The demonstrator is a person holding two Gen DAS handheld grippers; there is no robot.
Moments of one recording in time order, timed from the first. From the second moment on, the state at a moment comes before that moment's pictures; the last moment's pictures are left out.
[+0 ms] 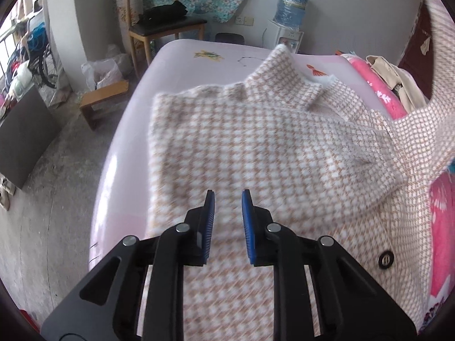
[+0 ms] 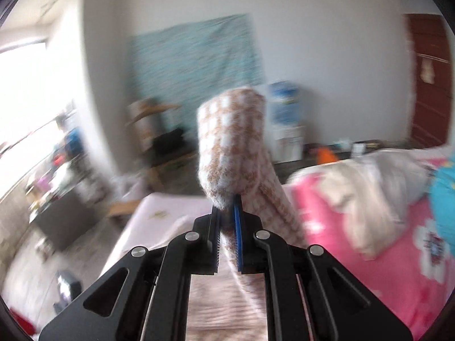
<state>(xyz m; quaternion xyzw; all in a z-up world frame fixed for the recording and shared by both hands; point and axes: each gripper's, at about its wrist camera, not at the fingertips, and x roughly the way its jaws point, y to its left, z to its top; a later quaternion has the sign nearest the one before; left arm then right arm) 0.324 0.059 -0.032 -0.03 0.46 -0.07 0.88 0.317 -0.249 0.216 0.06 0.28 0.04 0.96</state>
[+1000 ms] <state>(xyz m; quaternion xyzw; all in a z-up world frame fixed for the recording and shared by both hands) 0.417 0.098 -0.038 -0.17 0.48 -0.12 0.85 0.385 -0.350 -0.008 0.19 0.50 0.06 0.84</state>
